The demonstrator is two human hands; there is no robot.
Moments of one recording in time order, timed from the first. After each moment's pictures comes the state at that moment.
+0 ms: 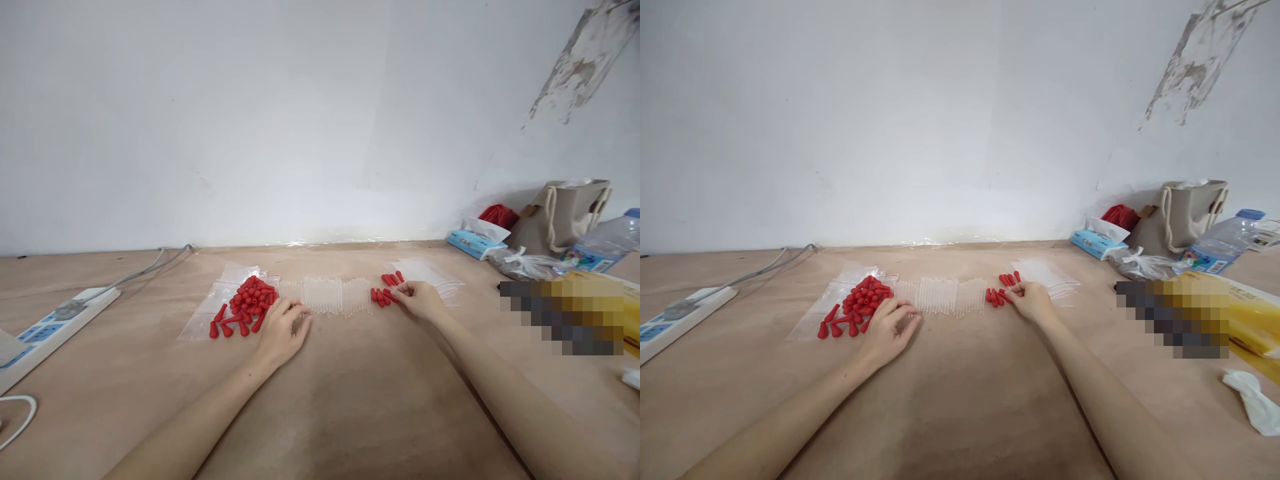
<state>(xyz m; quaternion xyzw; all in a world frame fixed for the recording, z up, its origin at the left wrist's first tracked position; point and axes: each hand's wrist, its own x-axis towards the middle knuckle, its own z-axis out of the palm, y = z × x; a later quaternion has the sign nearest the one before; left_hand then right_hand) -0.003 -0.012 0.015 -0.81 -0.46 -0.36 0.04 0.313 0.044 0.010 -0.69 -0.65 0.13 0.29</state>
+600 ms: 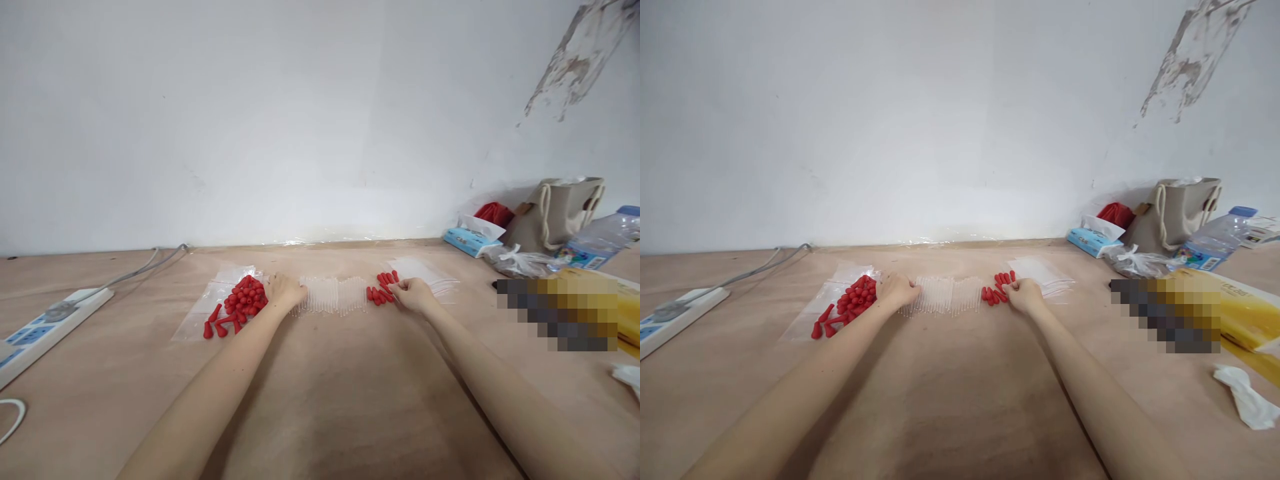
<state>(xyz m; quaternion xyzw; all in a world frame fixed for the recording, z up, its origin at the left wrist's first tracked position) 0.023 0.075 0.039 -0.65 -0.75 -0.11 0.02 0.307 0.054 0.014 -0.73 -0.57 0.20 0.31</state>
